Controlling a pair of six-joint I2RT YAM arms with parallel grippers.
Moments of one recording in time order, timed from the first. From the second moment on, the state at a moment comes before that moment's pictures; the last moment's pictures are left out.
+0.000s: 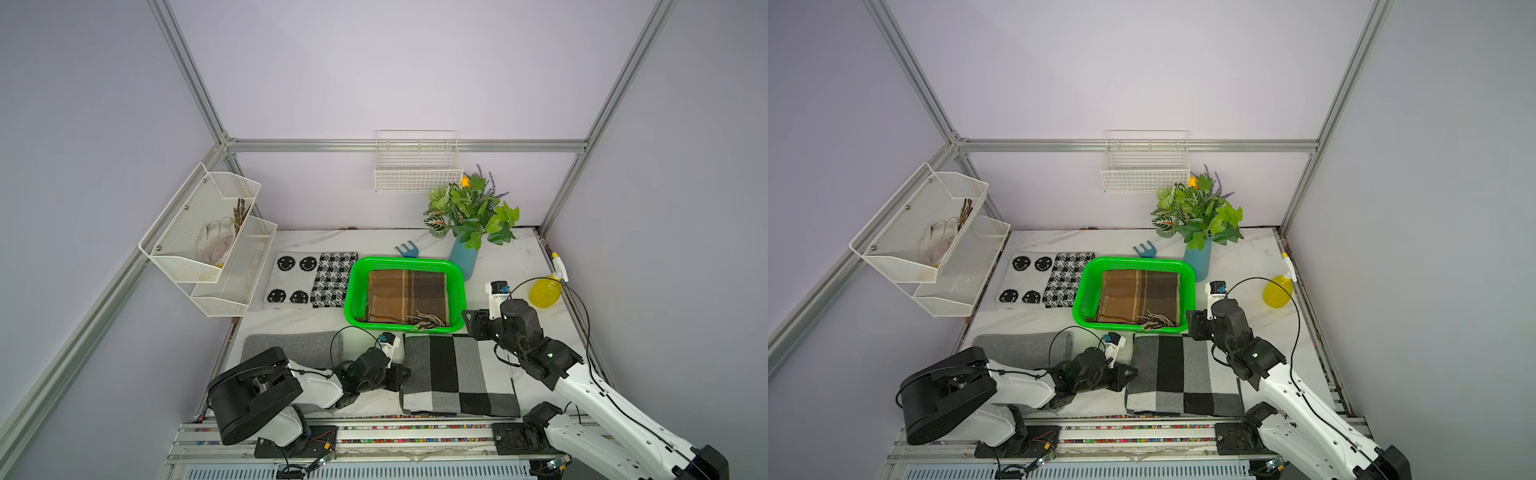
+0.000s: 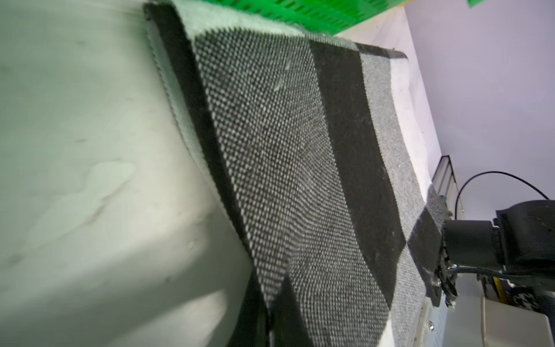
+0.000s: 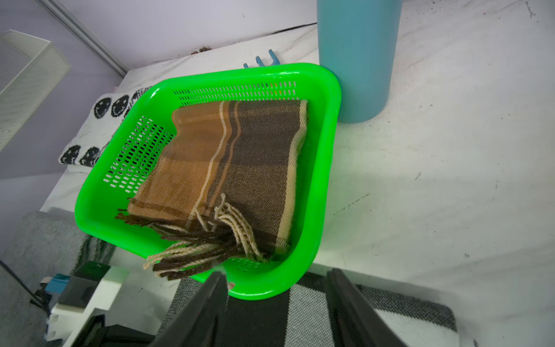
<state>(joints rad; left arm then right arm) -0.94 1.41 0.27 0.48 0.10 -0.81 0.51 0.86 0.63 -0.33 0.08 0.44</state>
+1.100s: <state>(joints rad) -0.76 1.24 0.30 0.14 0.17 -0.65 0.73 0.94 0.43 -0.46 0.29 0.78</state>
